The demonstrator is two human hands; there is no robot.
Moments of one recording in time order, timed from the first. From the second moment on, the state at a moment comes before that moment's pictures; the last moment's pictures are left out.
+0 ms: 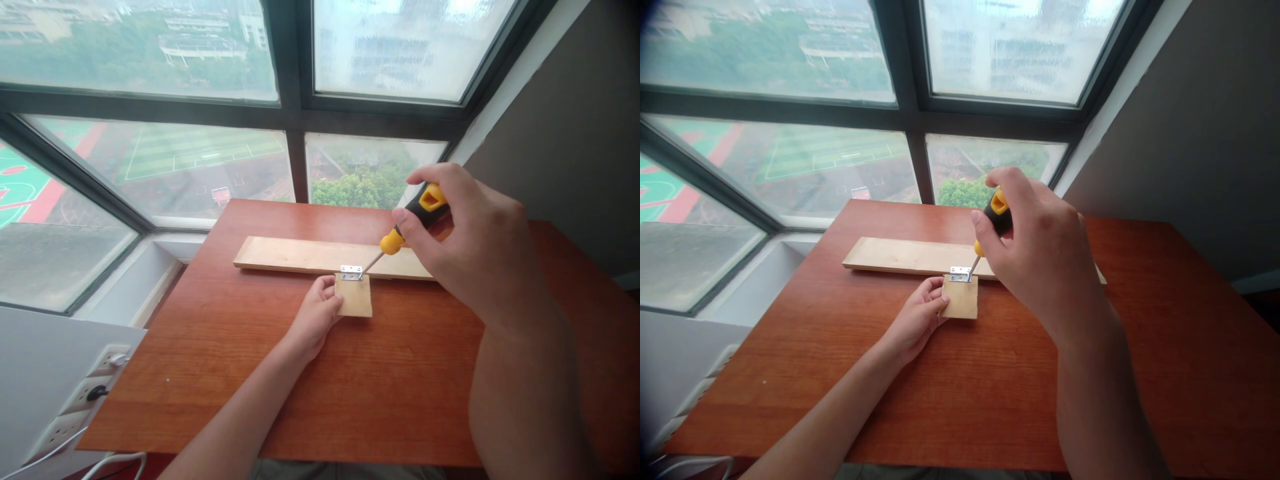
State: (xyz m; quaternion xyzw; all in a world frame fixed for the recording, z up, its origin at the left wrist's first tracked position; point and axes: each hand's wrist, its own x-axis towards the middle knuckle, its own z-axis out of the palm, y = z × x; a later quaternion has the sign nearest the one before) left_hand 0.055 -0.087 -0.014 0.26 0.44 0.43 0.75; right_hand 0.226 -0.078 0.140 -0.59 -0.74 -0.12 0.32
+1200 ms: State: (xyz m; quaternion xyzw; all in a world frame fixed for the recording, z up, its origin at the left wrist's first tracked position) left_hand 0.054 -0.087 -0.013 0.25 0.42 0.43 0.76; right_hand 0.225 -0.080 0.141 -0.57 -0.76 -0.08 0.31
